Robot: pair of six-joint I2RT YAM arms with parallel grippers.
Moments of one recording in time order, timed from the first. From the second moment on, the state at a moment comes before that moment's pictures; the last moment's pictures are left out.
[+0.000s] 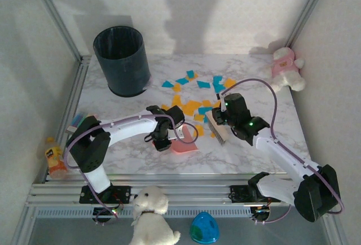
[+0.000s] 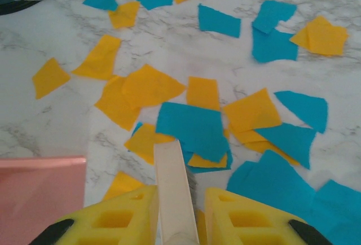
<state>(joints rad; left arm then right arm) -0.82 1.73 1.17 -1.00 -0.04 0.32 0.55 1.13 0.79 -0.36 0.10 0.16</state>
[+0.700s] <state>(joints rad) -0.81 1.75 1.20 -1.00 -0.04 0.31 0.58 1.13 0.80 -0.36 -0.05 0.16</state>
